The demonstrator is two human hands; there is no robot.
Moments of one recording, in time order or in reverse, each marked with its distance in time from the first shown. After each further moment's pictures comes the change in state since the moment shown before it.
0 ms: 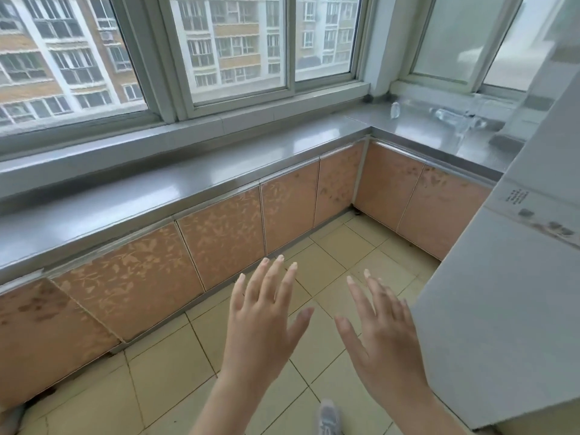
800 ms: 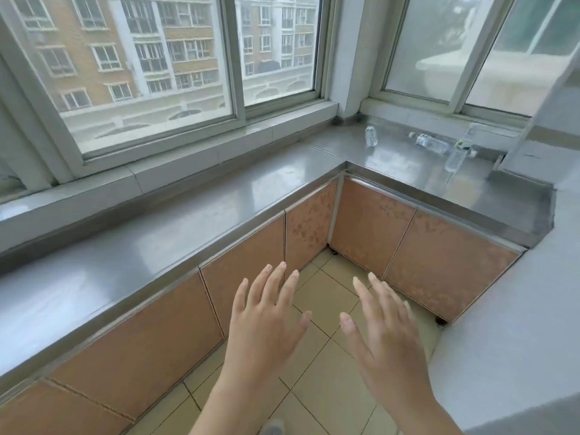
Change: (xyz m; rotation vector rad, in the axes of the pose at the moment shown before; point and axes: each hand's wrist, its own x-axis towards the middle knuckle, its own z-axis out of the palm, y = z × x) left_hand 0.435 -0.040 0.234 -0.087 -0.043 0.133; right_hand 0.434 0.136 0.093 -0.002 0.101 0.166
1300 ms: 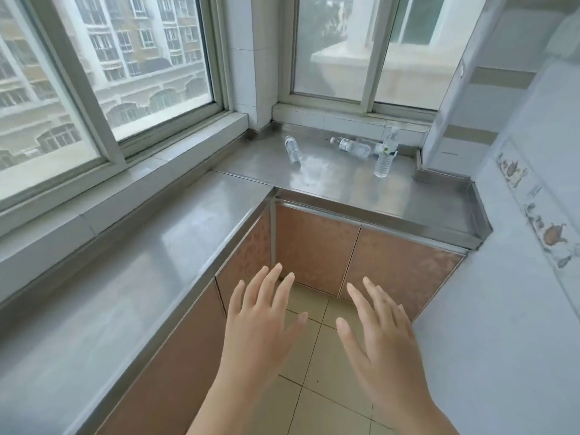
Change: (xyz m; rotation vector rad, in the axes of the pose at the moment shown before) left_hand 0.278 -0.007 0.133 -0.171 -0.103 0.290; right_hand 0.221 0.077 0.045 -0.109 0.077 0.304
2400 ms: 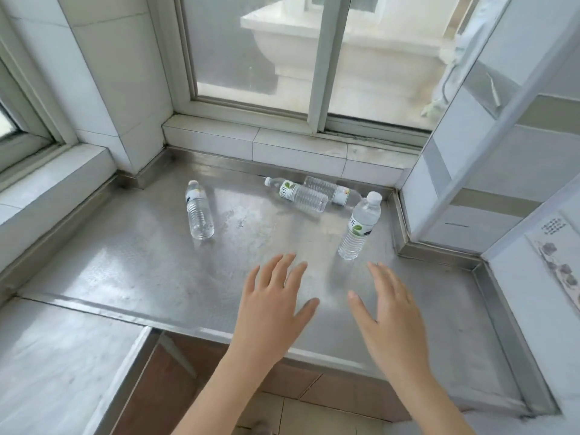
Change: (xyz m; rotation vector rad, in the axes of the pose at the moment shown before) left_hand 0.592 0.034 0.294 -0.177 -0.116 0.211; right_hand 0.572 0.244 0.078 -0.016 0.066 0.358
